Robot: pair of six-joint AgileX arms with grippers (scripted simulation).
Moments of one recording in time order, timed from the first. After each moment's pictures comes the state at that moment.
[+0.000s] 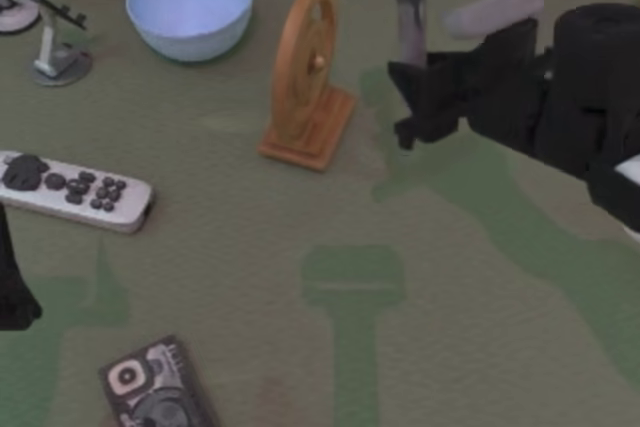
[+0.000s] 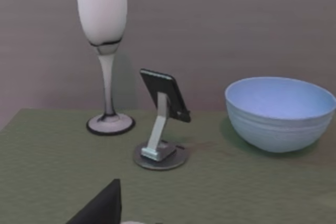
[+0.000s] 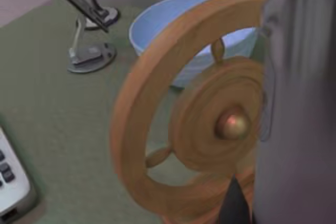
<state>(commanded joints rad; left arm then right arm) 0.00 0.00 0.00 0.00 0.00 0.00 0.47 1.68 0.82 0.56 -0.23 0.12</state>
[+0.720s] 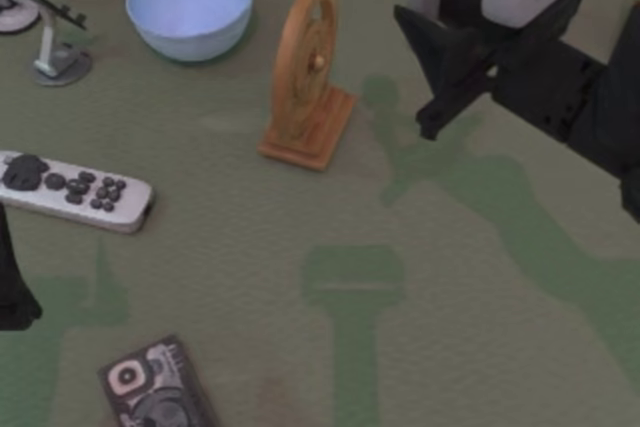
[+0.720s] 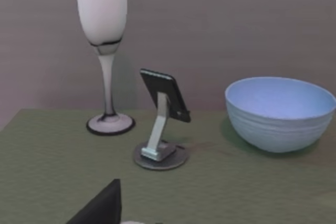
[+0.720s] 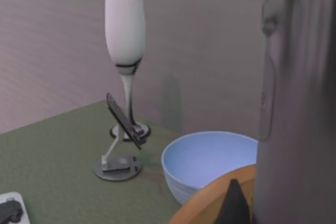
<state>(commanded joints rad) 0.00 0.00 0.00 0.00 0.00 0.00 0.47 1.56 0.75 0.82 -0.30 0.02</state>
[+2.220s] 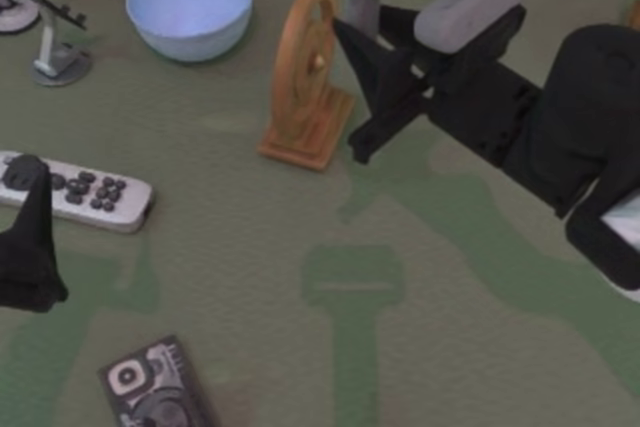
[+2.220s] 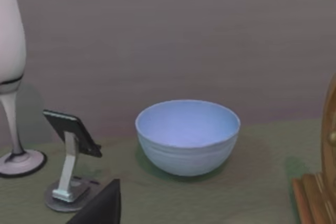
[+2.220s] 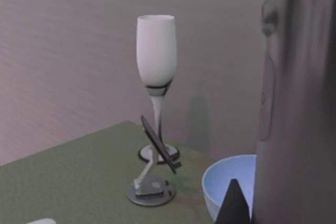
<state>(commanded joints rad) -0.10 0.23 0.14 0.09 0.11 0.01 0.63 1.60 0.76 0.89 -0.15 0.03</state>
